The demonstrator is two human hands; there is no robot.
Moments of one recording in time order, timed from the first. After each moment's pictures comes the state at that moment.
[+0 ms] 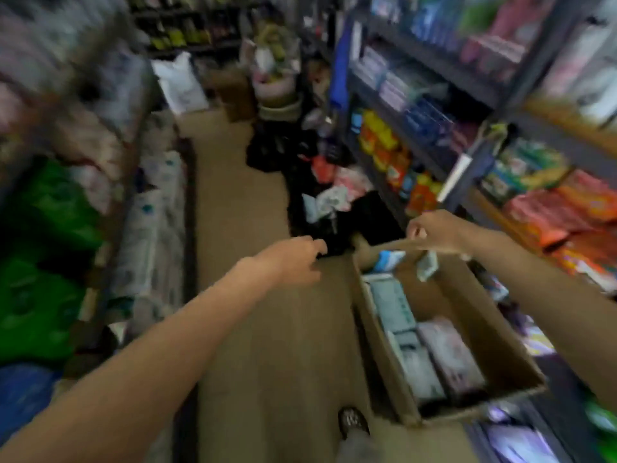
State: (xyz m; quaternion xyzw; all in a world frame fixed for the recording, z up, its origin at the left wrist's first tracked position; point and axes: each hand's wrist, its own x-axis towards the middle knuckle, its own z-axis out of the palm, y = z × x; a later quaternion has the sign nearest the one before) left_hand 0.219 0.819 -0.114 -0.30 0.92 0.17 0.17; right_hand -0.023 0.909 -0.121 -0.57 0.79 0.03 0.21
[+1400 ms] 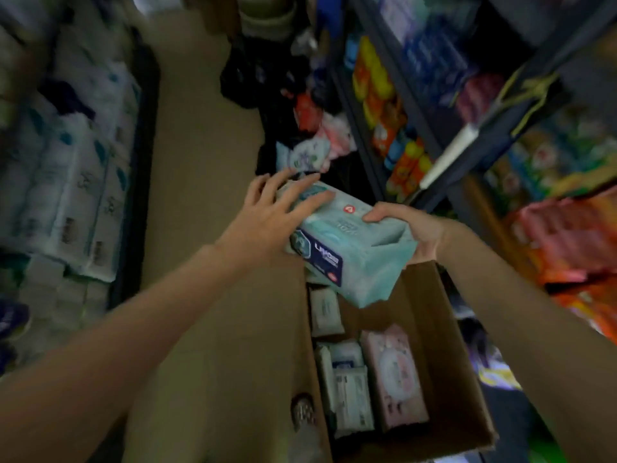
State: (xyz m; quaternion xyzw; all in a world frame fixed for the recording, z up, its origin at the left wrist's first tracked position) left_hand 0.063 0.763 -0.234 -0.24 0.97 -0.05 -0.04; right_hand -0.165 0.842 -0.215 -0.20 0.55 -0.23 0.78
